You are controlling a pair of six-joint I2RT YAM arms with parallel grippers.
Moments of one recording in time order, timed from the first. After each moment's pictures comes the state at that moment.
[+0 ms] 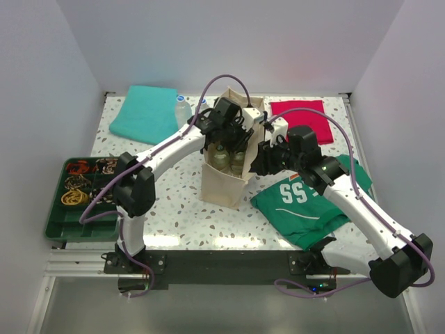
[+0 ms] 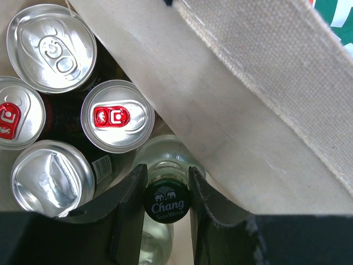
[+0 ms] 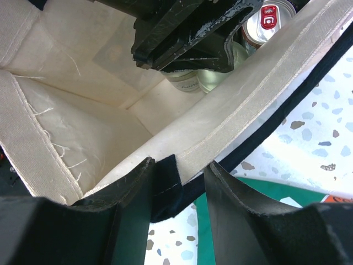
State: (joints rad) left arm -0.69 1.96 1.75 -0.60 0.23 0.14; right arm 0.53 1.12 1.04 -0.49 -0.23 0.16
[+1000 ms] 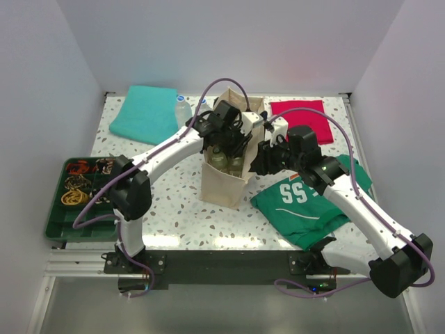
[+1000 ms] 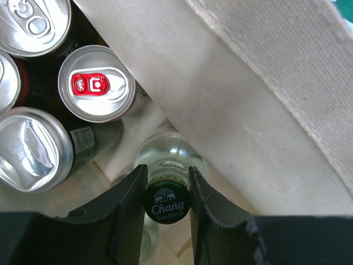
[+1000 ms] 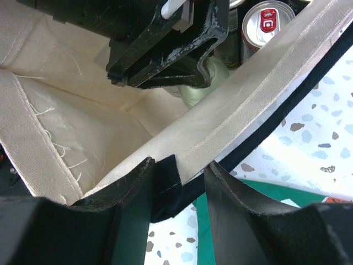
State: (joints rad) left arm -0.71 1.90 1.71 -0.66 0.21 0.13; right arm 0.53 1.12 1.04 -0.49 -0.23 0.16
